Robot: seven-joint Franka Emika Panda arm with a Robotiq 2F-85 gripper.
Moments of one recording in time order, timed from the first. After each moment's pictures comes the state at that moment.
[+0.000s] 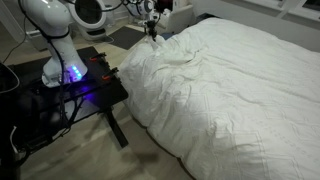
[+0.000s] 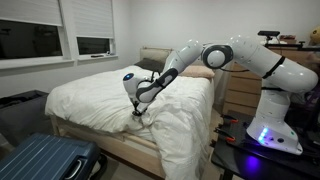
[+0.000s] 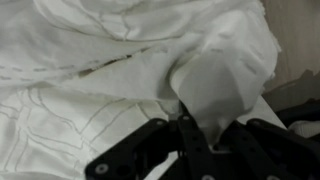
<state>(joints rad) 0.36 1.10 -0.06 -1.18 -0.38 2.13 0.72</state>
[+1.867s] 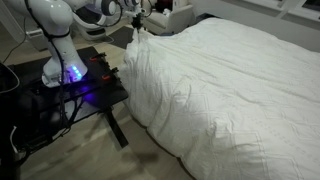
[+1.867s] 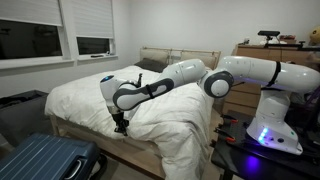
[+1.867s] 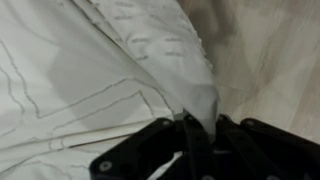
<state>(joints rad) 0.52 1.47 0.08 -0.46 -0.19 1.75 0.25</state>
